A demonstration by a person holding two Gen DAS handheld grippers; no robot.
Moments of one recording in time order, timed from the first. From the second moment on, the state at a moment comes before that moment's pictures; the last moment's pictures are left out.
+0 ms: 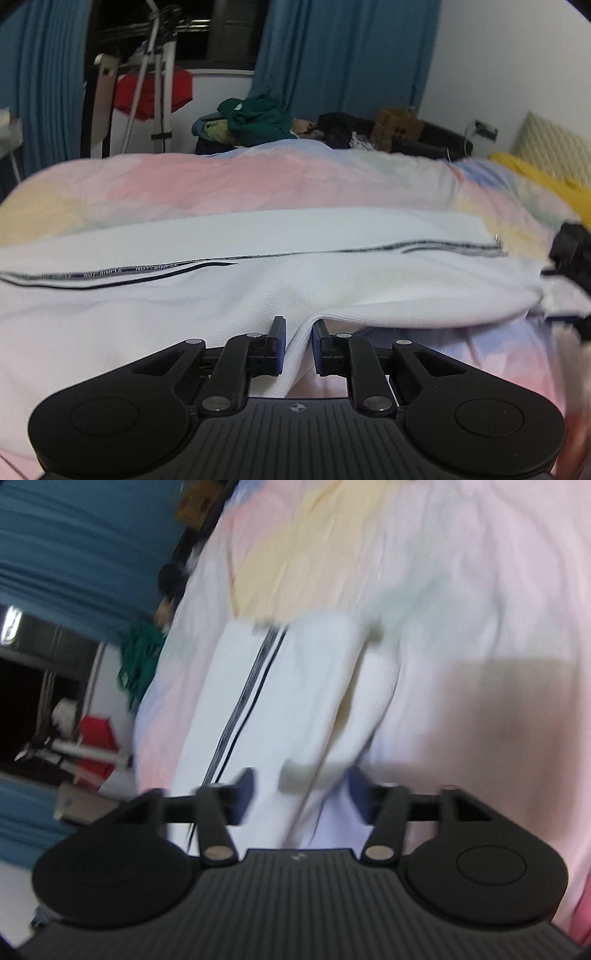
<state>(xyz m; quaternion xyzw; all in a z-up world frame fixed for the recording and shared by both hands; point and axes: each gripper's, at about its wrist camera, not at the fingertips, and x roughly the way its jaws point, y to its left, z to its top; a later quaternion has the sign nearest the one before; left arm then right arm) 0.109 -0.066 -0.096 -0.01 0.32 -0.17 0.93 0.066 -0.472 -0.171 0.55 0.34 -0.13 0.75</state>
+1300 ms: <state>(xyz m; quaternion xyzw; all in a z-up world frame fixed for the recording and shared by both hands) 0.106 -0.053 -0.081 -0.01 0.26 -0.15 0.95 0.125 -0.178 -0.169 -0.29 0.32 0.18 0.88</state>
